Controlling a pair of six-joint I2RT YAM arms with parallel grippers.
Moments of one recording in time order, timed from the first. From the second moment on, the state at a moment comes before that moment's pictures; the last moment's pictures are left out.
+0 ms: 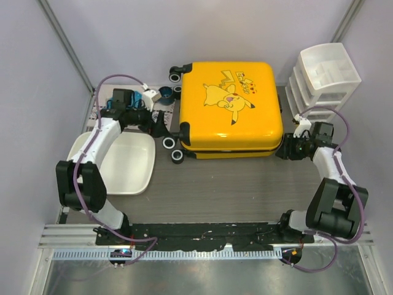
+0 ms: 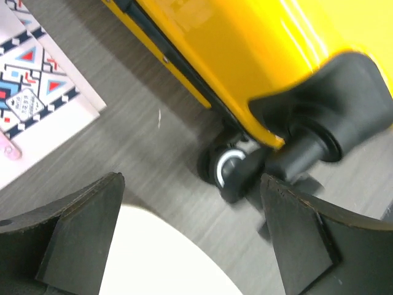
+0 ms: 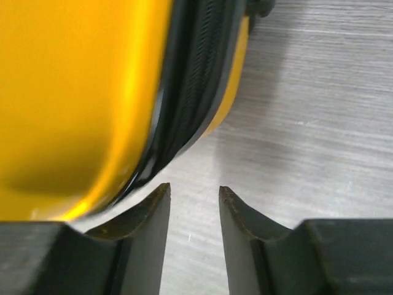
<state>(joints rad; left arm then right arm) -0.13 1.60 1.31 -0.53 0.65 0.27 -0.33 1.36 0.81 -0.44 -0.54 -0.25</state>
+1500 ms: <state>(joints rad) -0.28 1.51 1.13 -0.39 0.63 0.94 -0.34 0.92 0.89 -0.89 -0.80 -0.42</state>
